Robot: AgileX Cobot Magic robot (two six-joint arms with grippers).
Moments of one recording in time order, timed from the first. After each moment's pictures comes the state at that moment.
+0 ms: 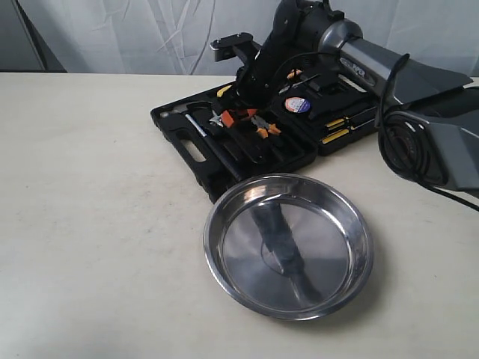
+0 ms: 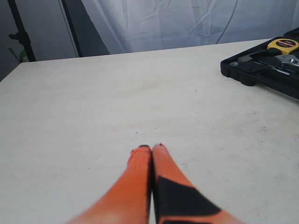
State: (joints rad) left arm 0.01 0.00 0.00 0.34 0.35 -0.28; right arm 0.40 2.62 -2.41 0.37 1.09 -0.47
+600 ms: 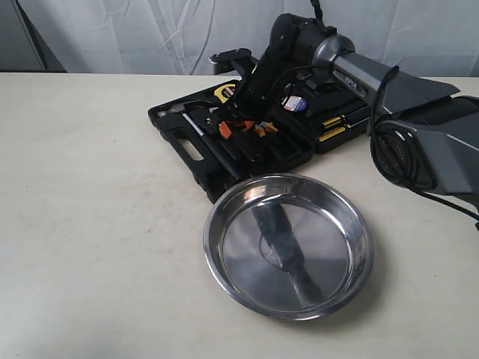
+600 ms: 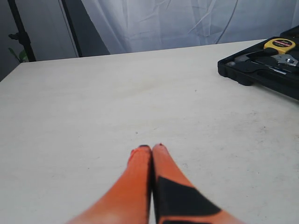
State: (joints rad) left arm 0.01 0.00 0.00 0.34 0.35 -0.28; right arm 0.41 2.68 -2.42 0.39 1.09 -0.46
